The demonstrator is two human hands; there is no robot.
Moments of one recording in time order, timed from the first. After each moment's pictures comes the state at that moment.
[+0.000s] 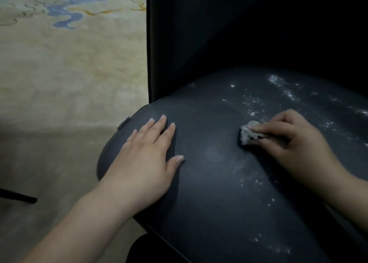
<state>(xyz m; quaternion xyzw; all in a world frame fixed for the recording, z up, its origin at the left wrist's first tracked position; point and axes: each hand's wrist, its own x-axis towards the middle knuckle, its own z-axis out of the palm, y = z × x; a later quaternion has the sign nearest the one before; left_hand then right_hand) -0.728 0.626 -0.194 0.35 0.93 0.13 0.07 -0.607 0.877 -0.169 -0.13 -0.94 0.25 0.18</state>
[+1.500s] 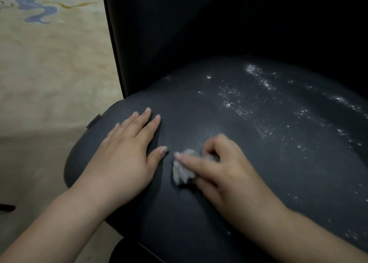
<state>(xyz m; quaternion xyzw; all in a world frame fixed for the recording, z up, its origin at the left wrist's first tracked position) -0.728 0.644 -0.197 0.36 0.92 0.14 0.07 -0.589 0.807 -0.184 0.01 -0.96 0.24 0.14</state>
